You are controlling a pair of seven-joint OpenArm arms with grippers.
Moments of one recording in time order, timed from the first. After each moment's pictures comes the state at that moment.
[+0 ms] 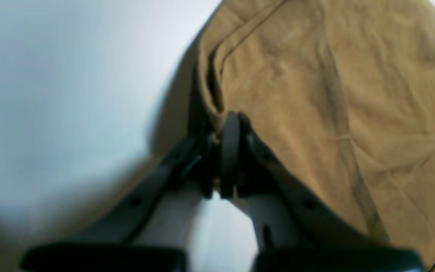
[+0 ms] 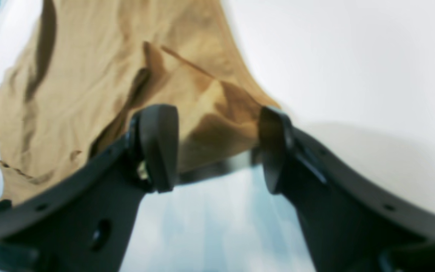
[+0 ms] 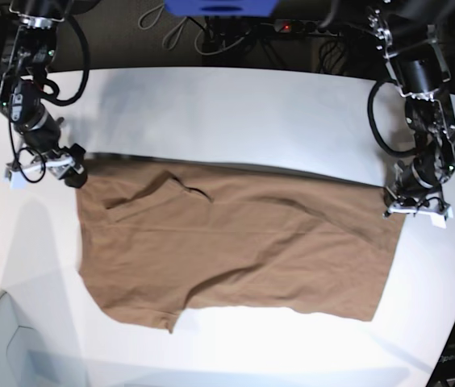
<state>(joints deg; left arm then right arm) -9.8 -14.1 -23.4 64.5 -35.5 -0.6 43.0 -12.0 10.2 23.8 91.3 45.5 4.3 -42.4</state>
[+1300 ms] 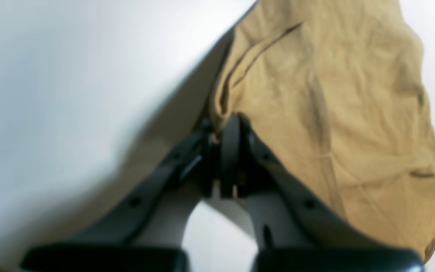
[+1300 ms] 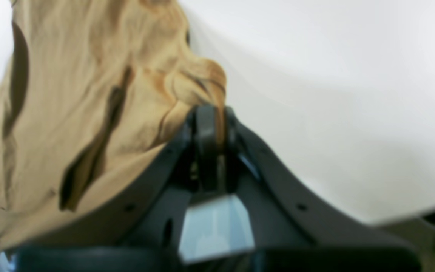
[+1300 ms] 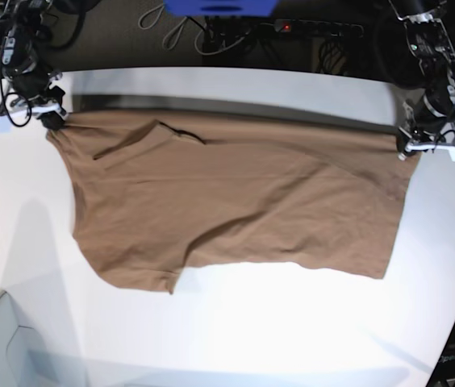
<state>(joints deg) 12.8 -11.1 -32.6 86.1 -47.0 -0.1 45.9 -28.2 6.7 31.8 101.0 46.6 4.7 -42.9</state>
